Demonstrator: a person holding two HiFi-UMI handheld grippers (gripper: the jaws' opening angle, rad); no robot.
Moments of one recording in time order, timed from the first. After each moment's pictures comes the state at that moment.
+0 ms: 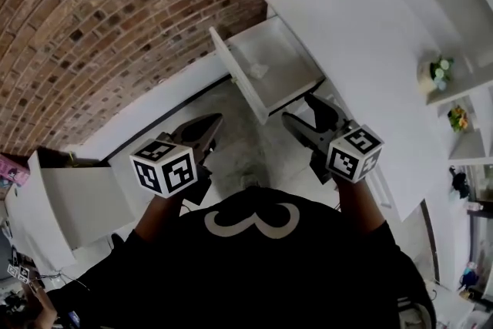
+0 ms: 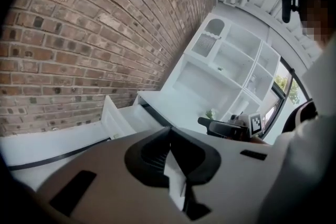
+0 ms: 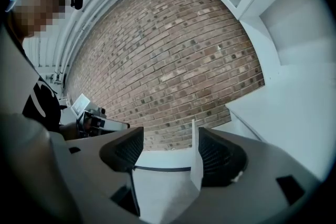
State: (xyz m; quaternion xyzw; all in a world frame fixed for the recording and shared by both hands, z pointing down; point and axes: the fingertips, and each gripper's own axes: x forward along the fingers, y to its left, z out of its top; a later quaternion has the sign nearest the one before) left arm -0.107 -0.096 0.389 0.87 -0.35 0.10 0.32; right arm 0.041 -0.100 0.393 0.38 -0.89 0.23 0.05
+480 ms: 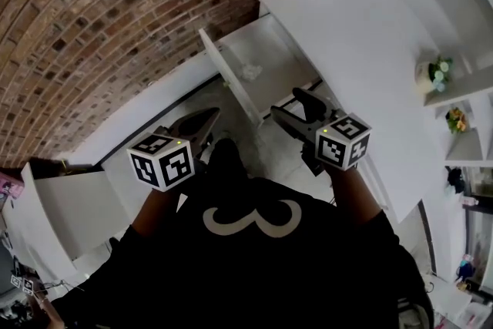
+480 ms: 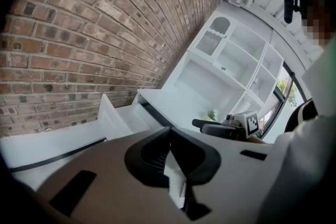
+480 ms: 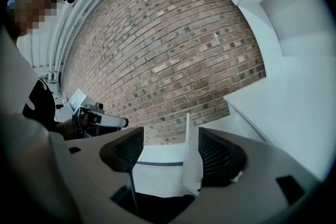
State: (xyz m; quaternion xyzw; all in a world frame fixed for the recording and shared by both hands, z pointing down) left arm -0.098 -0.145 0.412 0.87 -0.34 0.11 0.33; right arm 0.034 -0.150 0.428 0.38 -0.88 0.26 0.08
